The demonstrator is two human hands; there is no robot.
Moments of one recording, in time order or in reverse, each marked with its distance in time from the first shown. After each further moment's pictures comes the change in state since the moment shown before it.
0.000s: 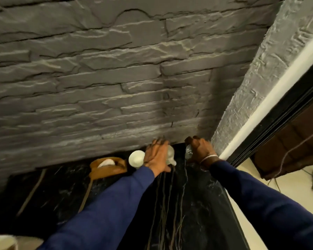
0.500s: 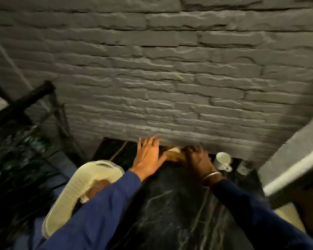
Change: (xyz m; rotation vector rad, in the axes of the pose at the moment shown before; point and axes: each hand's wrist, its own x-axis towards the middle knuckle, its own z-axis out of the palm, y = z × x) left_hand -0.274 -0.143 -0.092 -0.018 0.490 -0.304; right_hand -0.122 -0.262 -0.020 0.040 0.229 -0.482
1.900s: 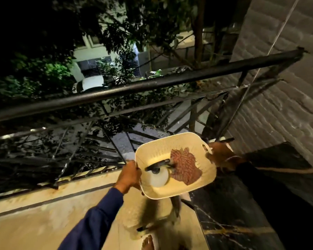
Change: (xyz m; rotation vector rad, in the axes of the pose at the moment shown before) left_hand -0.549 -0.324 -0.083 -0.684 0.249 -1.476; right_hand 0.027 -0.514 0.192 0.034 -0.776 -0.818
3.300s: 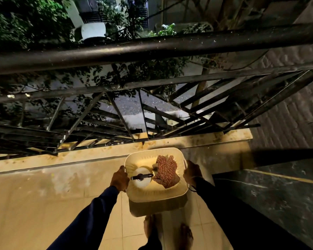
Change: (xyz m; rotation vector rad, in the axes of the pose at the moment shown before) left_hand 0.145 -0.260 0.039 -0.030 -0.048 -0.401; right_hand 0.141 -0.077 0.280 0.109 -0.205 0.400
